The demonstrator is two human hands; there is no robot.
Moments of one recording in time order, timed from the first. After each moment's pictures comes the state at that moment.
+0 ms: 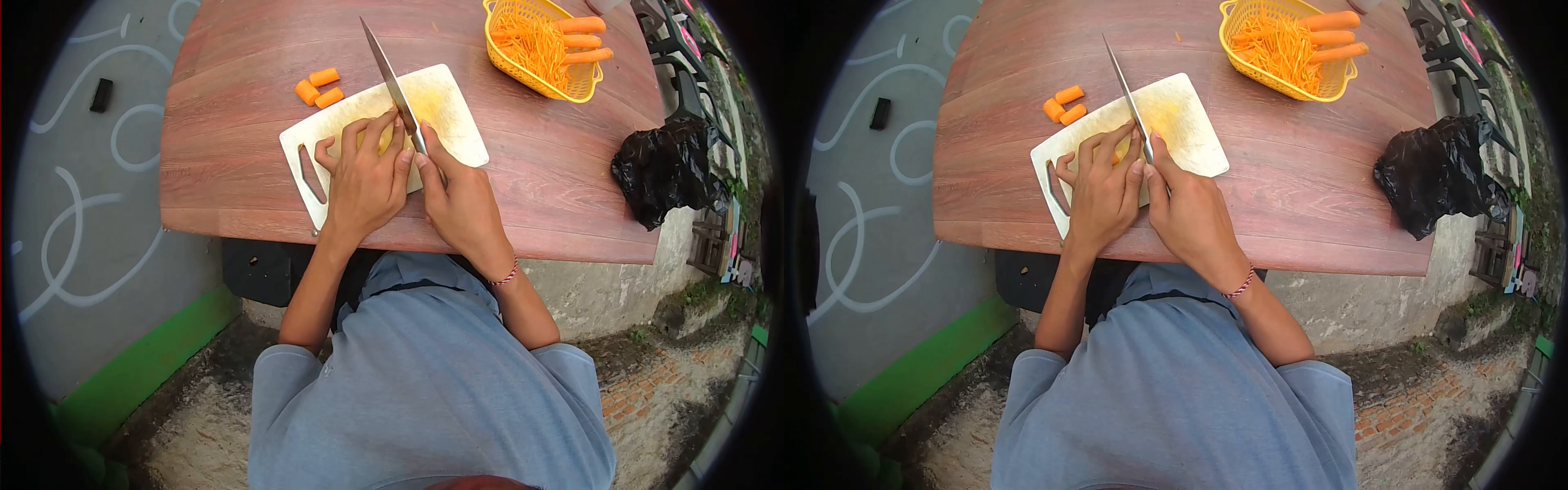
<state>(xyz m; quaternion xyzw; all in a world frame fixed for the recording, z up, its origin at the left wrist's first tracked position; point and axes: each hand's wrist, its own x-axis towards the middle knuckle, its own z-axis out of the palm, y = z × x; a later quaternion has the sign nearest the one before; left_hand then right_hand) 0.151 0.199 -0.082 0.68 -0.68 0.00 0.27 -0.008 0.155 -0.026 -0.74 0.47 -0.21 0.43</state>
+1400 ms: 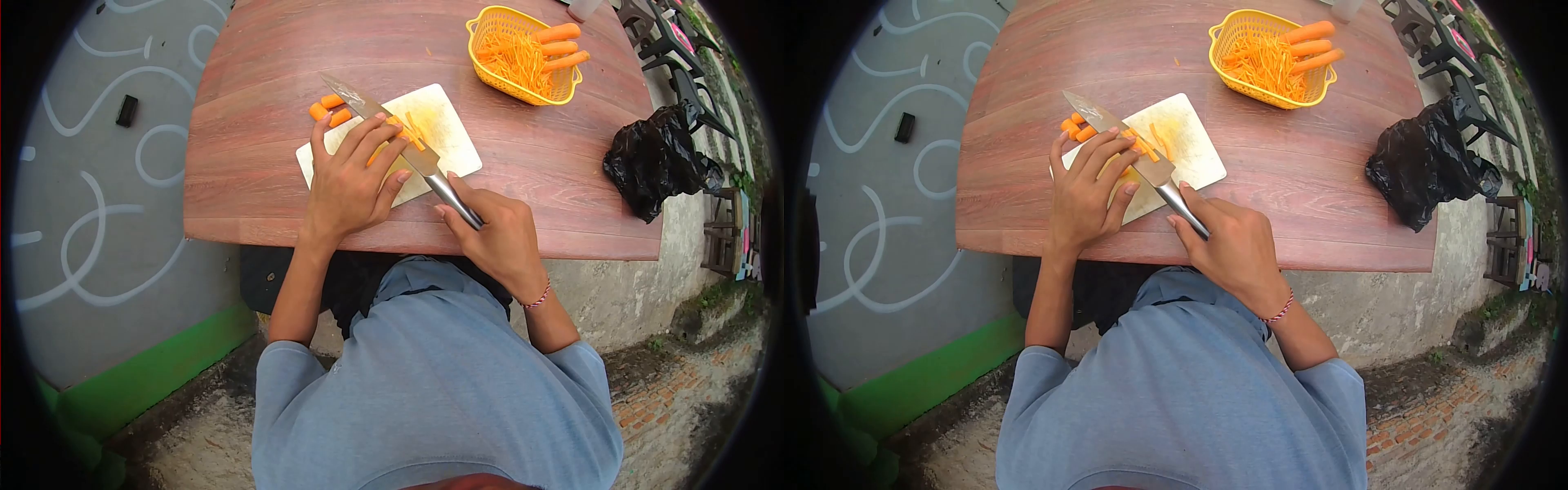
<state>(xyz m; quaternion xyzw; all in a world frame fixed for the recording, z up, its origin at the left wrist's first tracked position) 0.178 0.205 -0.024 0.57 -0.77 0.10 0.27 -0.065 0.177 -0.004 -0.83 0.39 -0.28 0.27</state>
